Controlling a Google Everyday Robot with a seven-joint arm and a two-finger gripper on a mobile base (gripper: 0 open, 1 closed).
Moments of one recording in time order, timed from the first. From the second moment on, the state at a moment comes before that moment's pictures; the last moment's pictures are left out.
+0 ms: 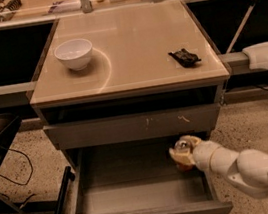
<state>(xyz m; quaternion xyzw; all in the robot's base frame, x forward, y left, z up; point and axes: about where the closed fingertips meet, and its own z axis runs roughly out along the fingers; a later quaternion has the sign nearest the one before) 0.545 -0.145 0.566 -0.27 0.79 0.18 0.52</state>
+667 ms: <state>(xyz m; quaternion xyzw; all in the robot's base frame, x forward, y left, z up) 0.586 -0.159 0.616 -0.25 0.78 0.14 0.55</state>
